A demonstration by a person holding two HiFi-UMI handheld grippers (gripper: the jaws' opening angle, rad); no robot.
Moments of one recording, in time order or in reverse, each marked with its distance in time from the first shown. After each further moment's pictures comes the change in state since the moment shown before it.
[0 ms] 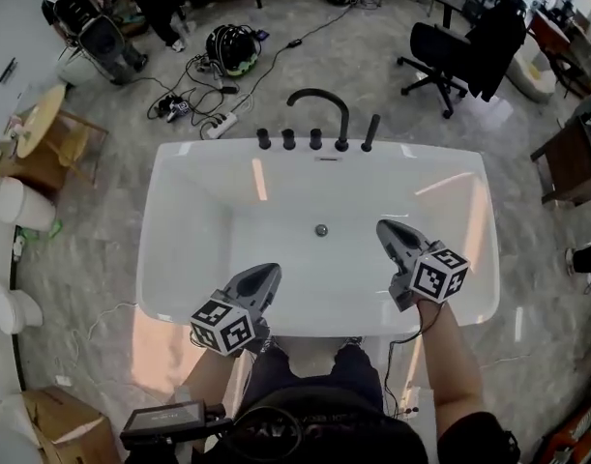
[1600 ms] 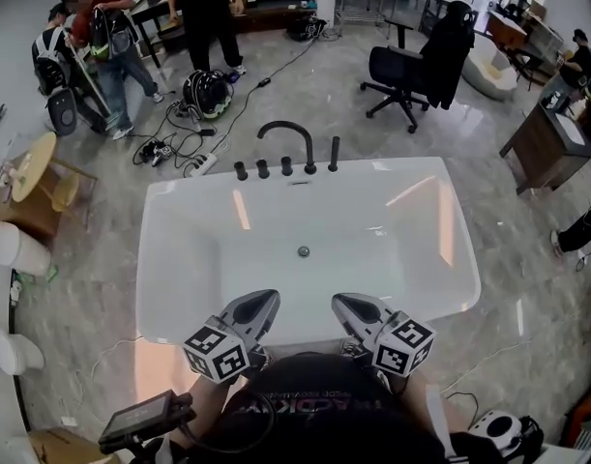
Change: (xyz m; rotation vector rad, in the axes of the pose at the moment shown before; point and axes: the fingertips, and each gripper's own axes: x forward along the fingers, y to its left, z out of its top) left arm -0.037 -0.095 0.030 0.080 0.014 -0.157; right arm -0.083 0.160 -0.041 -0.010 -0.063 0.088
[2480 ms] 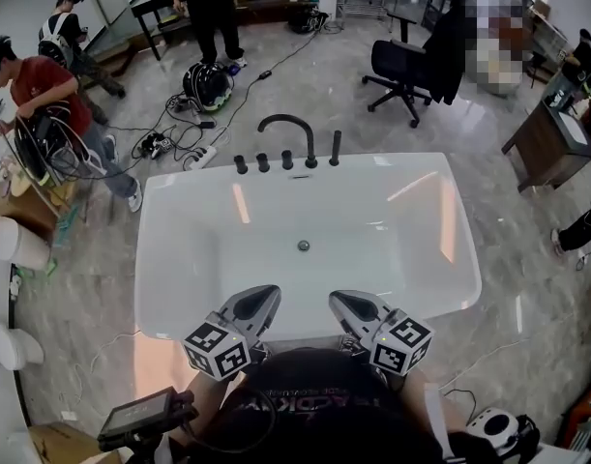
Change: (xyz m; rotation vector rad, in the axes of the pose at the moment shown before) left arm 0.003 -0.002 0.005 0.031 0.018 0.012; right arm 0.004 0.005 0.003 -0.009 0.011 0.011
